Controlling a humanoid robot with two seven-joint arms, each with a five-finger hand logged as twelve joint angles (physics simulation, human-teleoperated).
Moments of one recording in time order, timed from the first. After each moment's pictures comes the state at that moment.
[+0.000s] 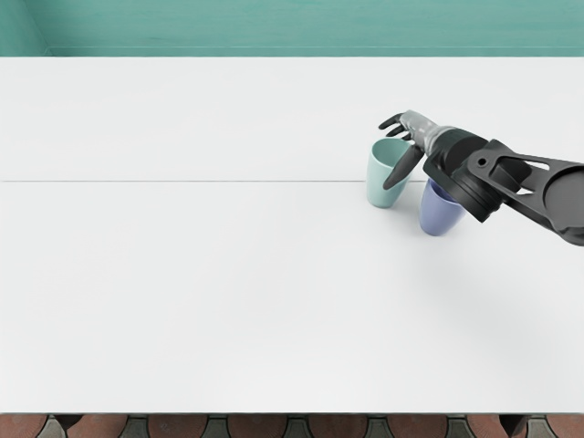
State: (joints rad) left arm 0.05 0.00 -0.03 -0.36 0.21 0.13 0.23; right arm 1.17 -0.43 0.17 1.21 -0.79 -0.31 -0.61
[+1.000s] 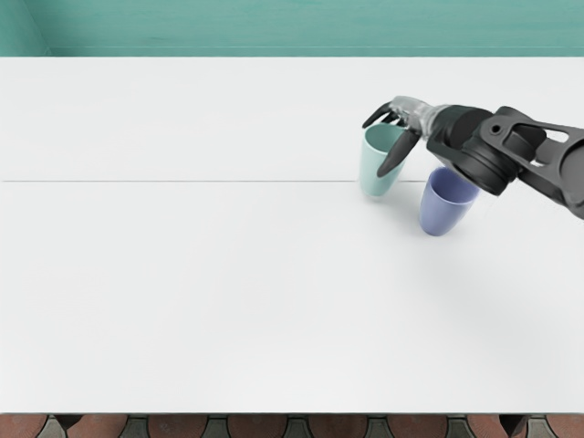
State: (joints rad) left arm 0.05 0.00 -0.03 -0.36 0.21 0.13 0.23; right arm 1.26 -0.46 0.19 1.22 -0.73 -0.14 -0.61
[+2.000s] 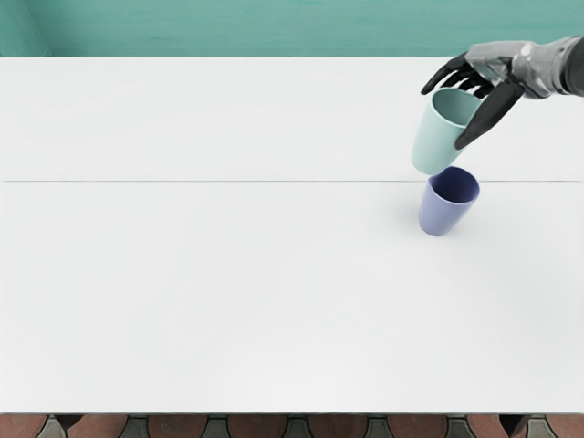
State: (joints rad) left arm 0.05 0.00 -0.03 -0.36 0.21 0.13 0.23; right arm 1.33 -0.89 0.36 1.46 -0.61 0.28 -0.61
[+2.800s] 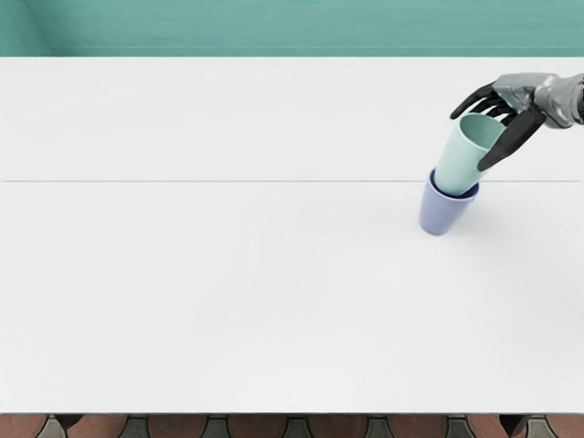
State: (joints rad) left arm 0.05 0.00 -0.03 -0.36 0.21 0.13 0.23; right arm 1.23 -0.92 0.36 1.45 -0.63 0.21 -0.61
